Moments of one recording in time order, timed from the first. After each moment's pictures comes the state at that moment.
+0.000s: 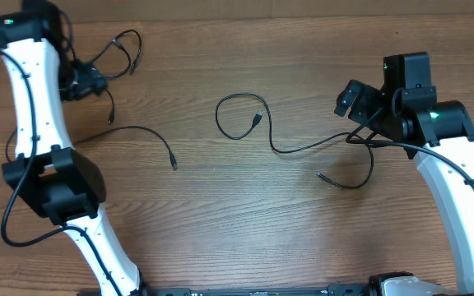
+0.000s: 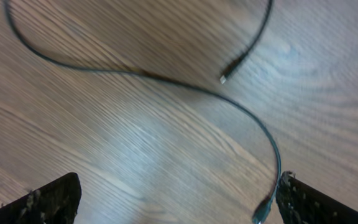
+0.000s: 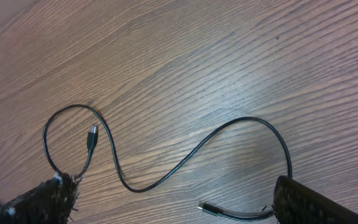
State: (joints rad) left arm 0.24 2.21 2.29 -1.59 -0.15 -0.42; right arm 0.12 1.42 1.35 -0.94 0.01 0.54
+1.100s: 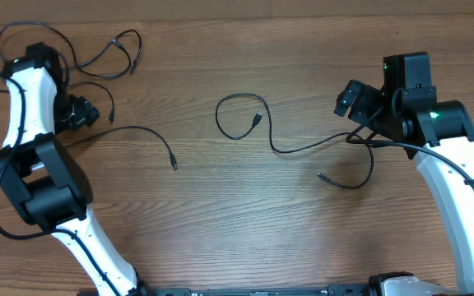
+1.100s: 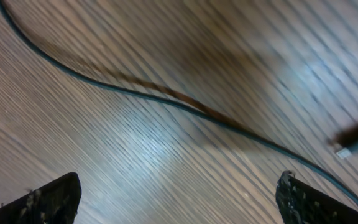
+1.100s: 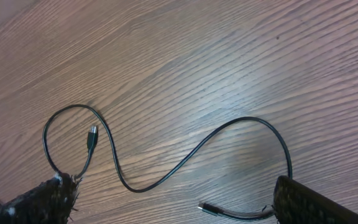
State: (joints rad) left arm 0.37 2.21 1.88 -1.25 -0.23 -0.46; right arm 0.12 1.42 1.35 -0.94 0.01 0.54
